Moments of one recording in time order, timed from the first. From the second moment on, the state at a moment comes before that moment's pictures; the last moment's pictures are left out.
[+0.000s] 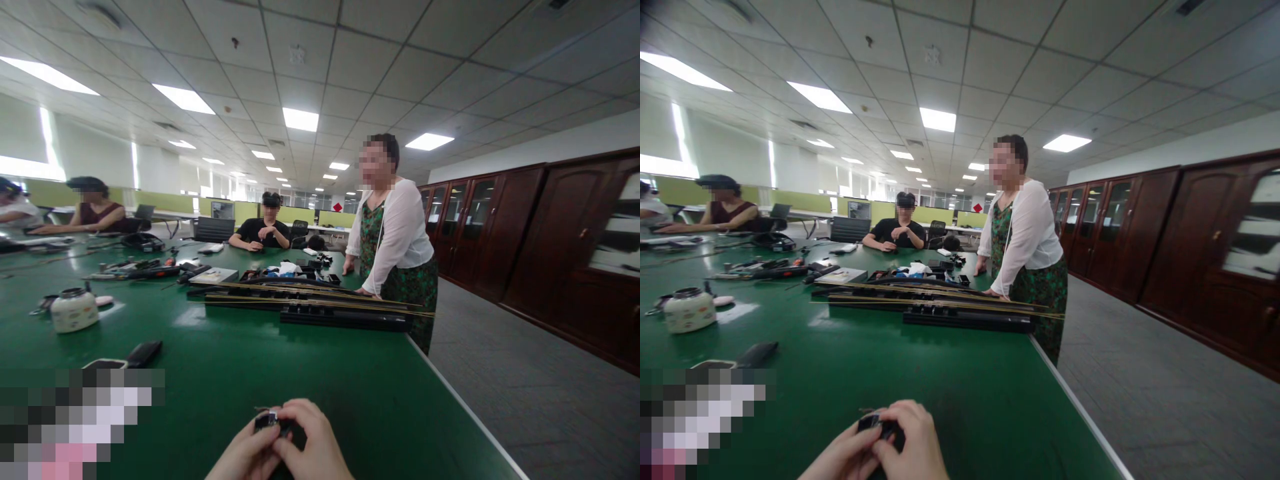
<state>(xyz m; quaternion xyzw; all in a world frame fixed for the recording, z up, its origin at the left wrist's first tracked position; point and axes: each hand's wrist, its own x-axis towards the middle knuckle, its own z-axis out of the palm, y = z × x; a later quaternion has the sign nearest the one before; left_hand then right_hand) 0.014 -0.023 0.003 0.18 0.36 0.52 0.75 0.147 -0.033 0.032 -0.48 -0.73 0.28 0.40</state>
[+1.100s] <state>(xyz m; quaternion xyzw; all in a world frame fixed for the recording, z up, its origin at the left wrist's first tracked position) 0.009 -0.019 0.012 0.12 0.28 0.49 0.81 0.147 -0.029 0.022 -0.50 -0.71 0.27 0.42</state>
